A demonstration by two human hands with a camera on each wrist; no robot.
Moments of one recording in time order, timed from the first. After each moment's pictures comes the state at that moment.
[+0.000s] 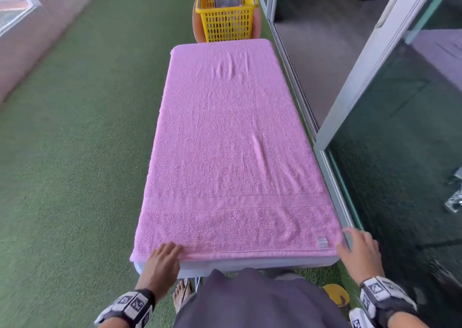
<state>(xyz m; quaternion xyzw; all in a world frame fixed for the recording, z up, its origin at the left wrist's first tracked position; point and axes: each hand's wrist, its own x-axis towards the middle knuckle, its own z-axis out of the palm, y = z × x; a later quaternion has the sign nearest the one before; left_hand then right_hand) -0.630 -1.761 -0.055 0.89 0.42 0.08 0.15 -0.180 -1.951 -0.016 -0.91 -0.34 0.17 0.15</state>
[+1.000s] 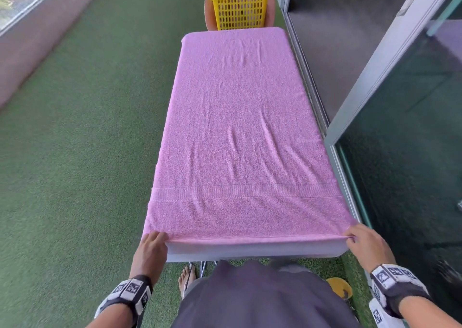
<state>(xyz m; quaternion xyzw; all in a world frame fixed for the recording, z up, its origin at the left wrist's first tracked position) -0.656 -1.761 -0.051 0.80 0.57 0.13 0.16 -0.163 -1.949 -0.021 -0.87 -0.44 0.17 0.13</state>
